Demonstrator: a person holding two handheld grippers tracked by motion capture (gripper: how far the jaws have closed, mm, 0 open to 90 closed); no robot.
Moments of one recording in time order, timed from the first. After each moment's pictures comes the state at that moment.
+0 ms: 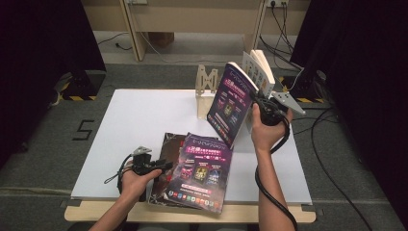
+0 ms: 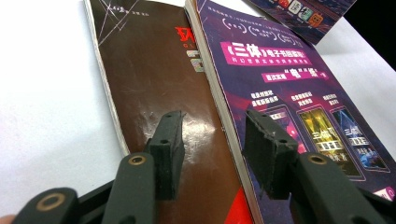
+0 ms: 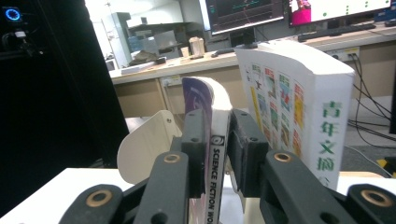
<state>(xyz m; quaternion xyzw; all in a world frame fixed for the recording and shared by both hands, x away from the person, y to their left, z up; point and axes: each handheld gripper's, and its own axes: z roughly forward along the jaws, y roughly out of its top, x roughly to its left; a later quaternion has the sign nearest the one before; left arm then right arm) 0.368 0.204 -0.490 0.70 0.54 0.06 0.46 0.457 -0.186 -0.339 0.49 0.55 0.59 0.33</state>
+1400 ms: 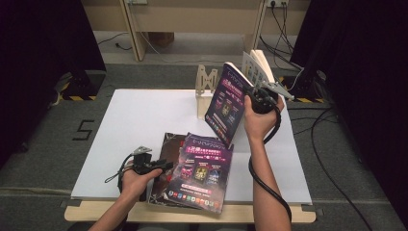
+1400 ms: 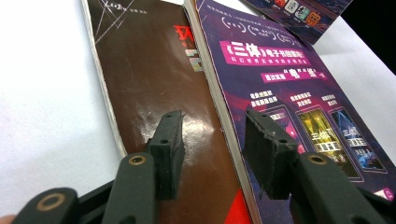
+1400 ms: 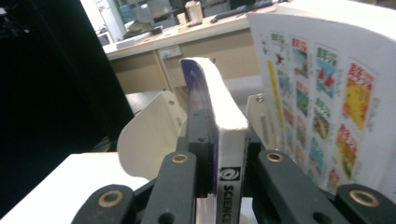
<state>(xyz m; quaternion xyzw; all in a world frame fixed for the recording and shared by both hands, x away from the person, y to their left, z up) 0.371 0.204 -0.491 0.70 0.54 0.05 0.46 0.490 -0.166 -0.334 0.53 0.57 0.55 0.28</state>
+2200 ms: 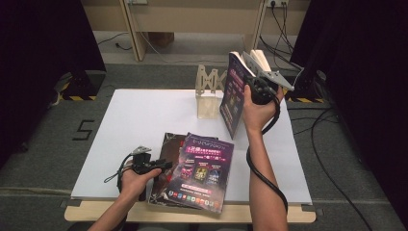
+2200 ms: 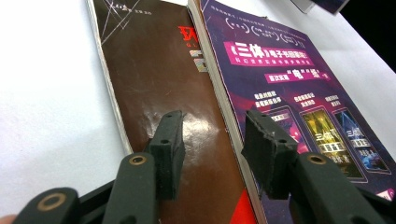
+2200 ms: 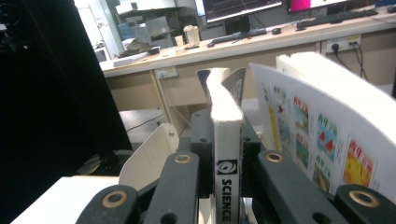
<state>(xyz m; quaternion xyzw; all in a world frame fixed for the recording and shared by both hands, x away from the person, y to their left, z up) 0.371 0.206 -0.492 0.70 0.54 0.05 0.46 0.499 -0.159 -0.305 0.51 0.56 0.57 0.32</state>
